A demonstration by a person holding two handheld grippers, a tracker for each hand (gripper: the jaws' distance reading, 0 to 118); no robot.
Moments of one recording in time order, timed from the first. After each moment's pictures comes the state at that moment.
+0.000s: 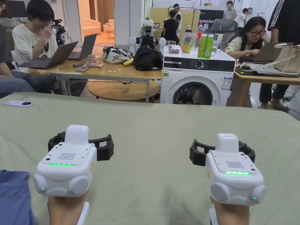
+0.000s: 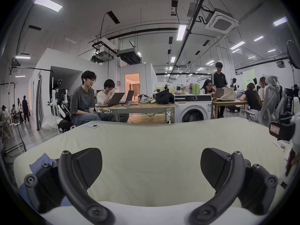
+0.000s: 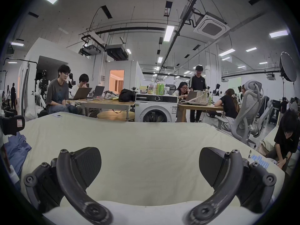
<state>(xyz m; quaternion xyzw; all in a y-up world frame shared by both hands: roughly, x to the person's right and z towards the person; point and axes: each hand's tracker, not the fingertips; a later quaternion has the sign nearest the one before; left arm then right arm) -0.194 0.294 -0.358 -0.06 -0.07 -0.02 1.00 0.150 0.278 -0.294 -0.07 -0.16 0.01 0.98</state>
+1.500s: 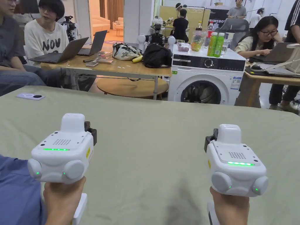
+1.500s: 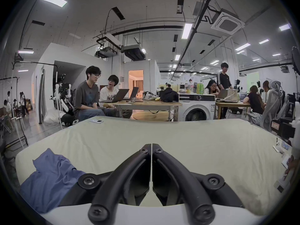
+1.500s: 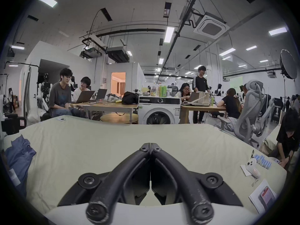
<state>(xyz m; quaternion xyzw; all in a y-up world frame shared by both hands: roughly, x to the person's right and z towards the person) -0.229 0.306 -0.348 -0.09 -0.05 0.00 1.00 0.123 0.290 -0.294 -0.06 -0.14 0.01 0.99</state>
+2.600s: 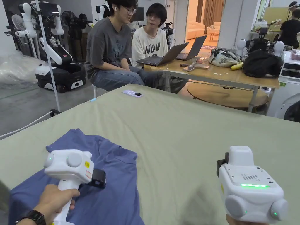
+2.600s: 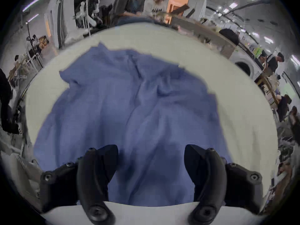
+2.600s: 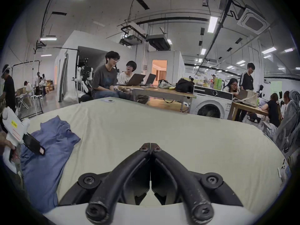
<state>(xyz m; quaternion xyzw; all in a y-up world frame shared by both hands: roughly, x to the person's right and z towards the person) -0.513 0.175 -0.375 -0.53 0.07 0.11 0.84 -0.066 0.254 -0.343 -0.14 0.05 0.05 0.99</state>
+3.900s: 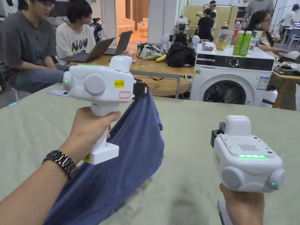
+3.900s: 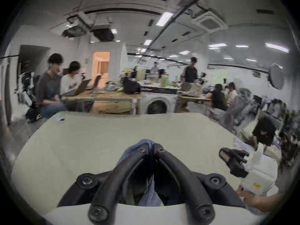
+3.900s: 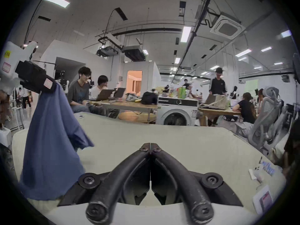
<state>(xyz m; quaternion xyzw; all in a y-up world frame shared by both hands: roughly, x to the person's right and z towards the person) -0.177 0.440 -0.373 -0.18 -0.30 0.01 0.94 0.100 0.319 -0.269 -0.07 -0.09 0.02 0.99</state>
